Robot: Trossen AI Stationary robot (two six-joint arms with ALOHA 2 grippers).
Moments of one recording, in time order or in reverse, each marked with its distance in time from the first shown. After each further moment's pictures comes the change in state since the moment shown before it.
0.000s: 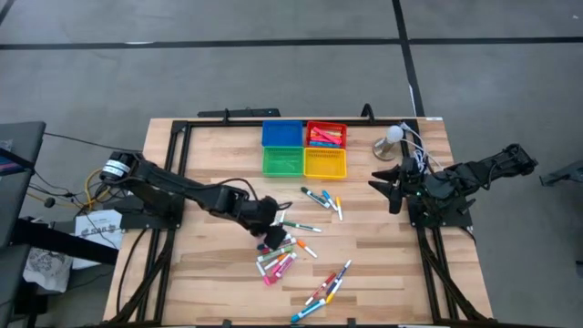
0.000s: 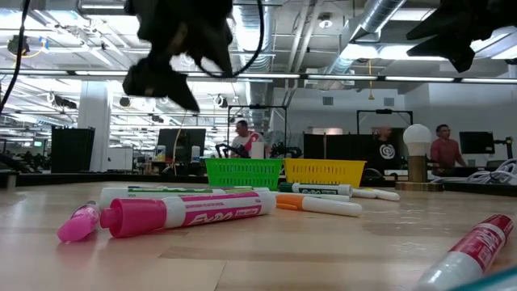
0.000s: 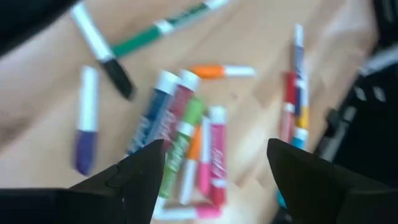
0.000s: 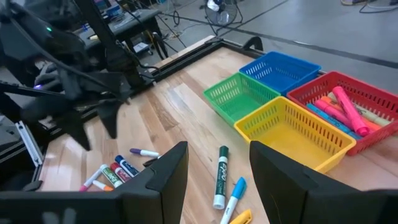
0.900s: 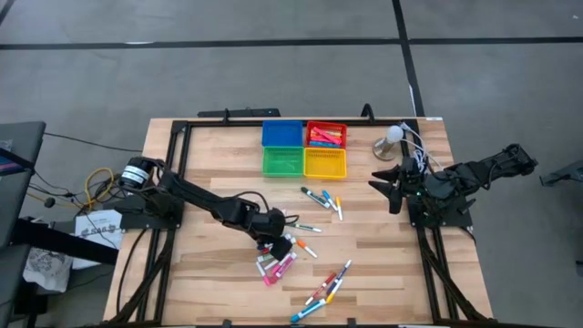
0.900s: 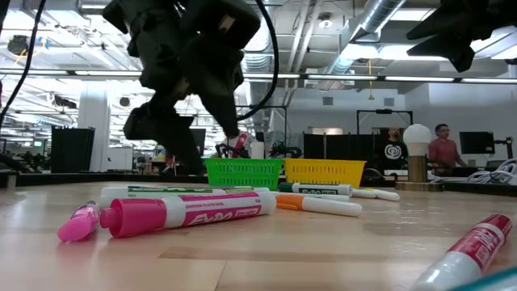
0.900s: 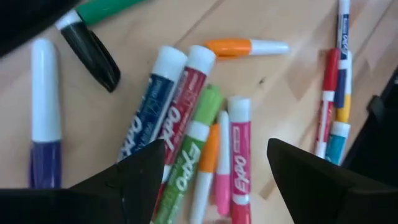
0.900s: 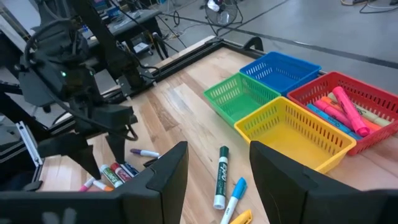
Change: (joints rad) left arm -0.027 0.174 -0.019 0.146 0.024 0.007; right arm 0.000 0.000 0.000 -0.001 -0.001 0.000
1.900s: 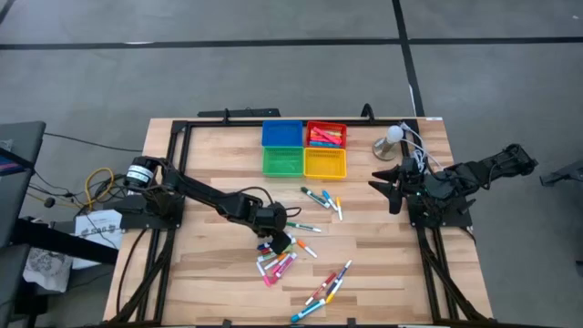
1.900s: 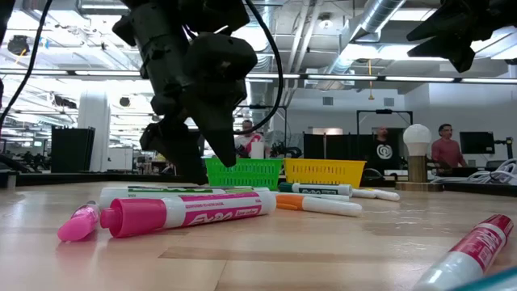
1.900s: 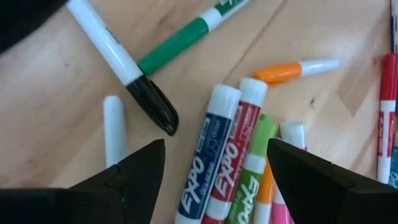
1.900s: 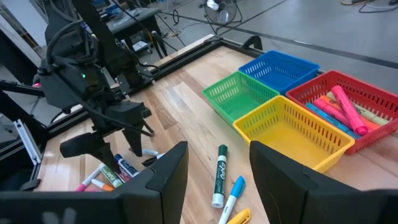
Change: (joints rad) left arm 0.048 0.031 -0.001 -0.046 -0.044 0.175; right arm 0.000 0.000 0.000 -0.007 0.000 0.000
